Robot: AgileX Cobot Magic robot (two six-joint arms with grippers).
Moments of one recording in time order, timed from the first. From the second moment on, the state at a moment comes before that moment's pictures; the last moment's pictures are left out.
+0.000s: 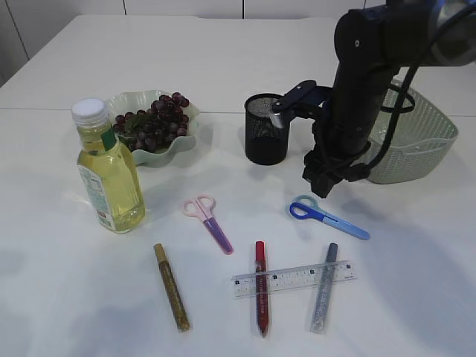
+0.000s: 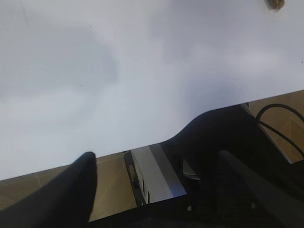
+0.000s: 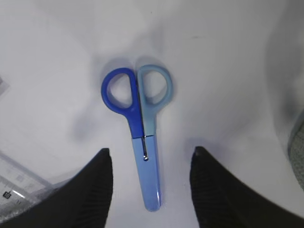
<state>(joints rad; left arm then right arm) -0.26 1.12 -0.69 -0.21 1.09 -0.02 0.33 2.06 -1.60 -0.02 1.03 -0.50</state>
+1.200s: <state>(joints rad) -0.26 1.12 -0.69 -0.21 1.11 -0.02 0.33 2.21 -1.60 0.01 0.97 -0.50</state>
